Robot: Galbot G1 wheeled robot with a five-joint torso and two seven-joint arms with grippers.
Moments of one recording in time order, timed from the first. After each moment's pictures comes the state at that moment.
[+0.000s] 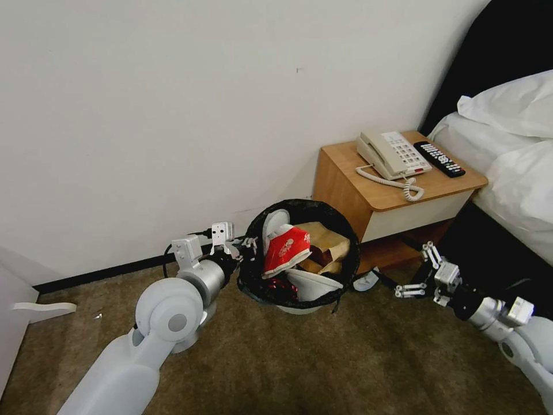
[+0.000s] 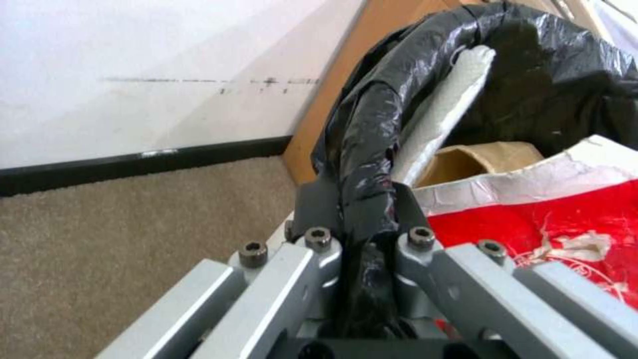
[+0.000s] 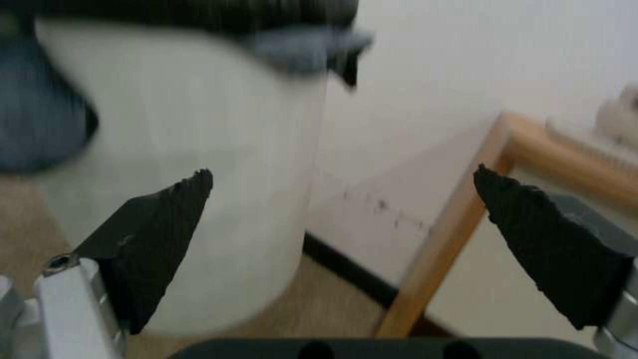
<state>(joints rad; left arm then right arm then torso) 1.00 -1.07 -0.15 -2.19 -1.14 0.57 -0.55 -1.46 0.75 0.66 1.74 0.56 0.45 -0.69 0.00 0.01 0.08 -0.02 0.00</state>
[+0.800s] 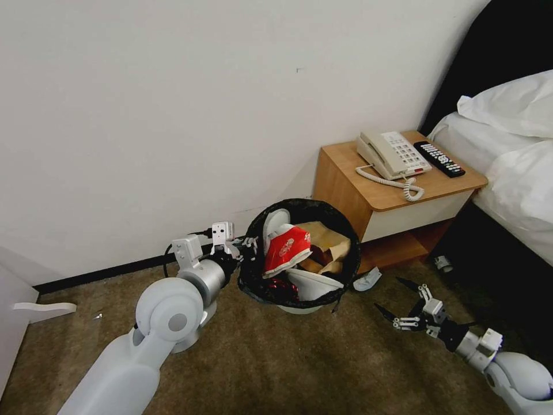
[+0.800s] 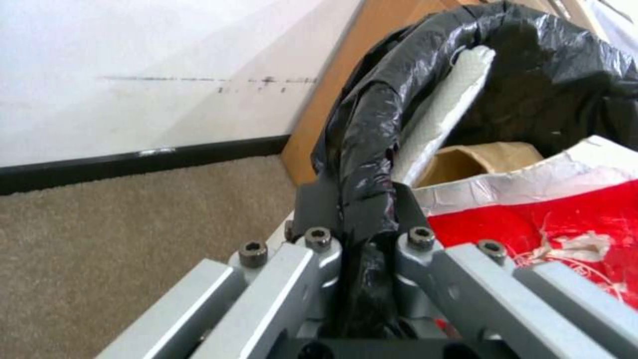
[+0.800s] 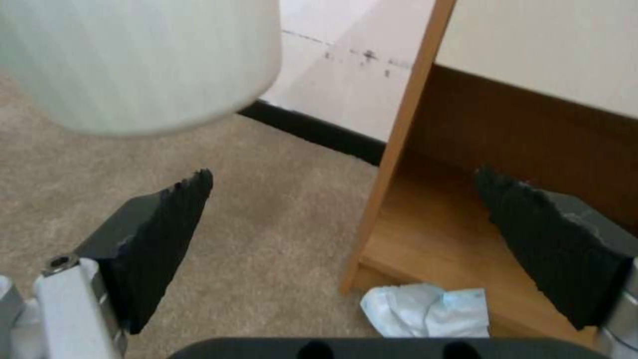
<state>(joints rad) 1.00 -1.07 -0.15 -2.19 -1.14 0.57 -0.55 -1.38 0.86 0.54 1.42 0.48 0.48 -0.67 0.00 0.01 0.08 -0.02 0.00</state>
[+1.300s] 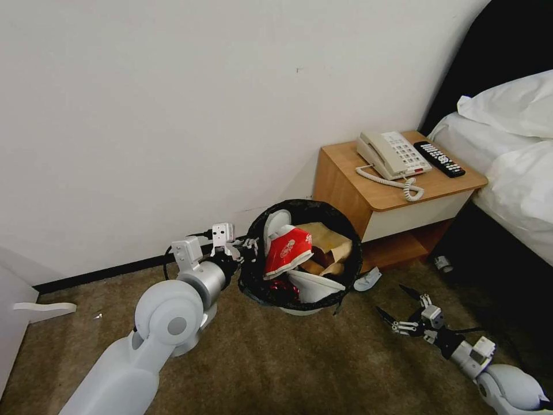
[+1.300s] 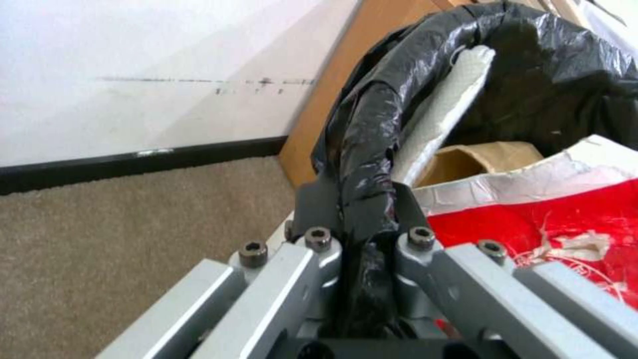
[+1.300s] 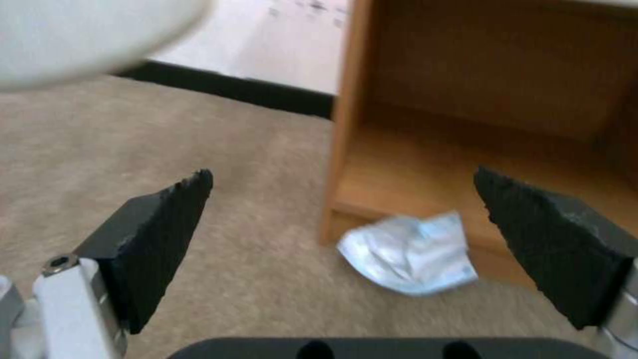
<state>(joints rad) 1.01 -1.08 -0.15 -2.21 -1.13 0.57 -0.55 -1.38 0.92 0.55 1.37 0.48 0.45 -0.62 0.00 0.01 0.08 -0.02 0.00</state>
